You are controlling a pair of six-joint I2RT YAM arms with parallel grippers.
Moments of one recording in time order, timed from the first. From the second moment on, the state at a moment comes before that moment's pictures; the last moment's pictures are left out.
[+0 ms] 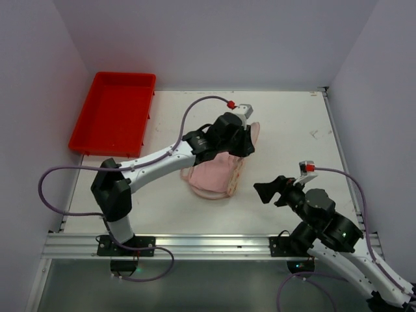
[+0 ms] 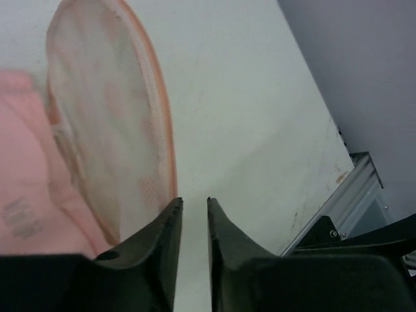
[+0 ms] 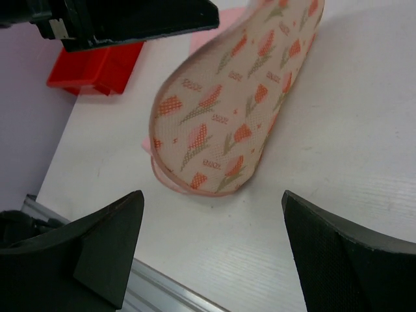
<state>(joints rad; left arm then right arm) -0.93 1.74 1.50 -0.32 -0.01 -0.59 0.79 0.22 0.49 -0.55 0.25 0.69</state>
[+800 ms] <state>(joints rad) -0.83 1.45 1.12 -0.34 -0.15 -0.65 0.79 0.23 0.50 -0.64 0.35 0.78</state>
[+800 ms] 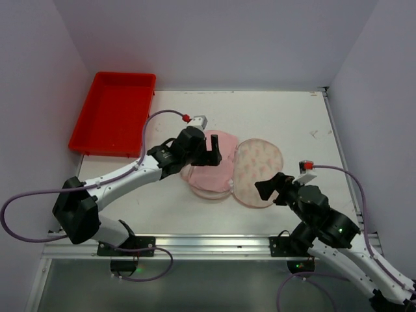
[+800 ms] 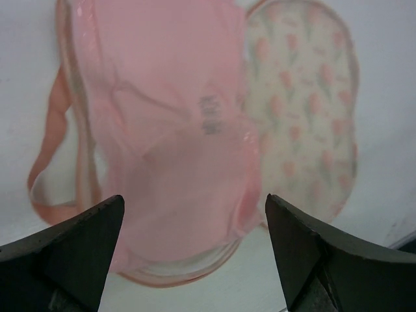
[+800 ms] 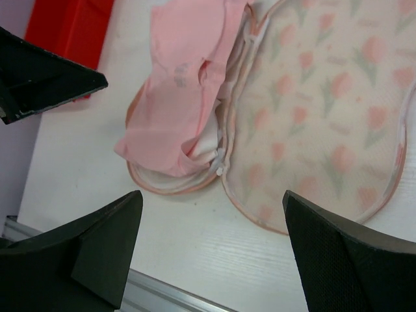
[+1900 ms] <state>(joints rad) -0.79 1.45 0.87 -0.37 -0.14 -0.68 0.79 0.41 0.37 -0.40 0.19 0.85</state>
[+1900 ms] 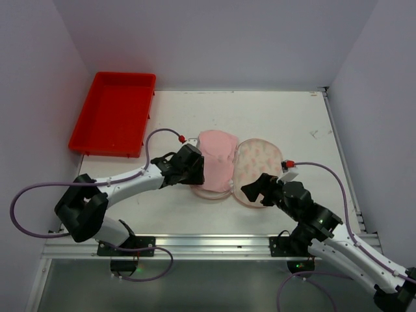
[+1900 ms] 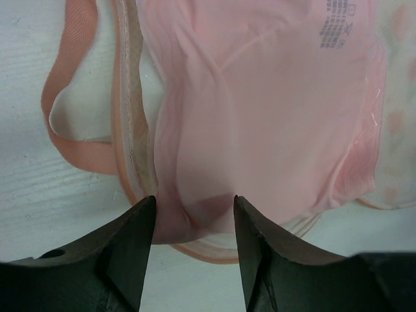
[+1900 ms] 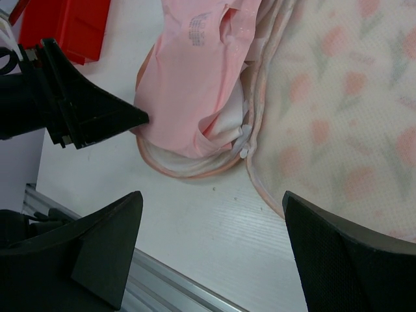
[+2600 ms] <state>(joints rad) -0.79 1.46 0.93 -0.35 -0.09 -0.68 0.79 0.41 0.35 -0.39 0.19 0.85</state>
